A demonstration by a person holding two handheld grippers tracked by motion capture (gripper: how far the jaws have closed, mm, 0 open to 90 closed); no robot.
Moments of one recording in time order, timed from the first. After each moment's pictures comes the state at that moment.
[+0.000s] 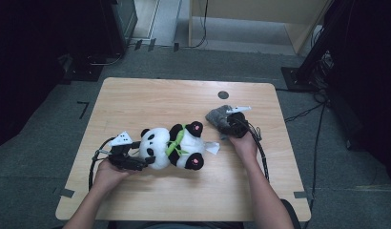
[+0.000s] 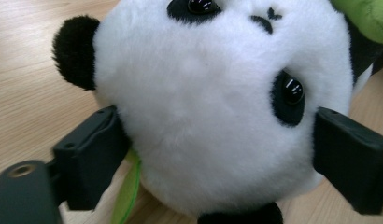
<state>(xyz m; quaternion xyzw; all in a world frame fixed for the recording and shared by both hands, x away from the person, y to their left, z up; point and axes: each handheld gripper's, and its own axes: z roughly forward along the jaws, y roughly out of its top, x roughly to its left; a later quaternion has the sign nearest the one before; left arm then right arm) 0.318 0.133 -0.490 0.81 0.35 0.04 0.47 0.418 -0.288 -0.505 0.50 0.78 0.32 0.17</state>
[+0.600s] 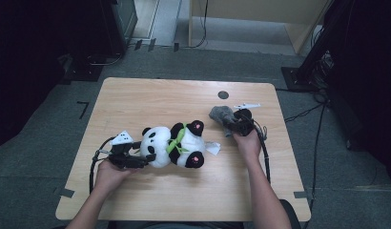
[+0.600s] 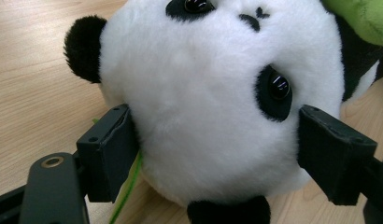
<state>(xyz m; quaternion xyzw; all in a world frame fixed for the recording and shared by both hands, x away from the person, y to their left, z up) 0.317 0.129 -0.486 0.81 0.37 0.05 0.46 0.411 -0.302 -0.481 0.54 0.75 0.36 0.14</state>
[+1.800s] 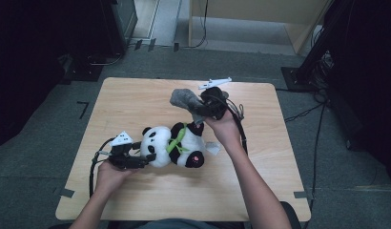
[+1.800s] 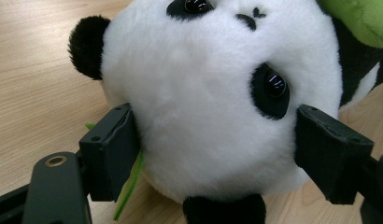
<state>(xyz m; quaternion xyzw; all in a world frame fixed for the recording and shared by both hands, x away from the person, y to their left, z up) 0.314 0.128 -0.486 0.80 0.38 0.06 0.46 0.397 -0.186 -0.353 0.40 0.81 0.41 0.12</state>
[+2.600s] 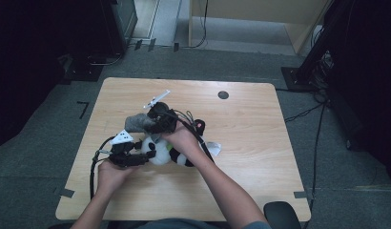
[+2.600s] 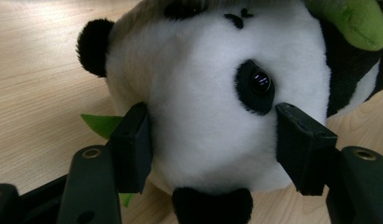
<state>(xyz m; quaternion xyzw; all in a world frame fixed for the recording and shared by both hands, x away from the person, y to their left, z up) 0.316 0.125 -0.481 0.80 0.39 0.06 0.45 0.389 -0.049 -0.400 0.29 0.89 0.34 0.03</state>
